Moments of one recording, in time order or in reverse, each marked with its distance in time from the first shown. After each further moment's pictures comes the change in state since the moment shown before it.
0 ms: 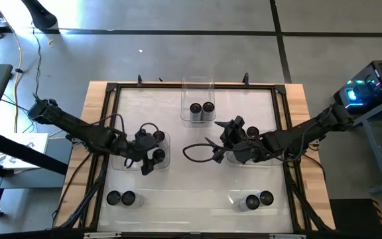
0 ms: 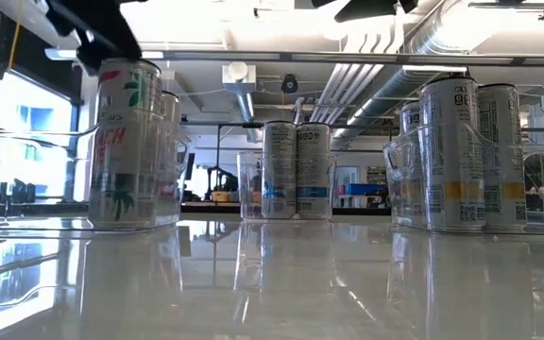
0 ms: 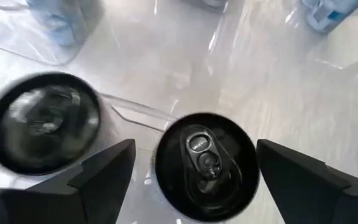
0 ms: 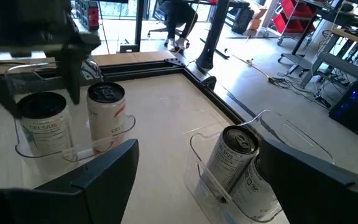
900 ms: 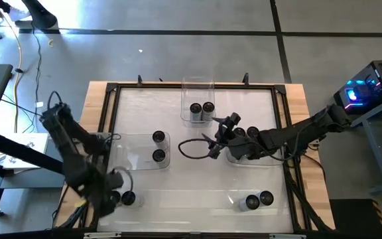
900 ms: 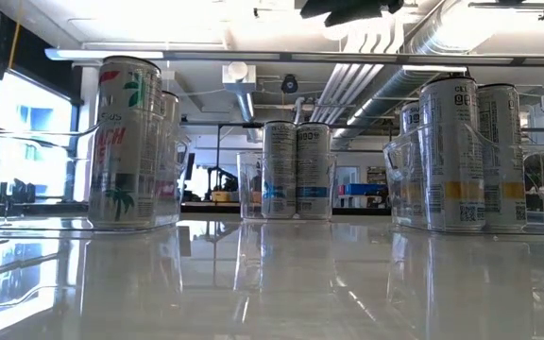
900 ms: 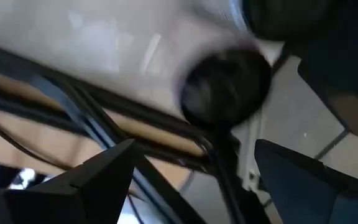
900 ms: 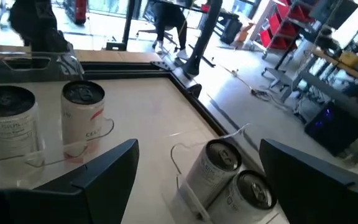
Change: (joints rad) left arm -0.548 0.275 0.485 -0.791 0.587 -0.818; right arm -0.053 0.041 0.000 0.093 0.006 -0.178
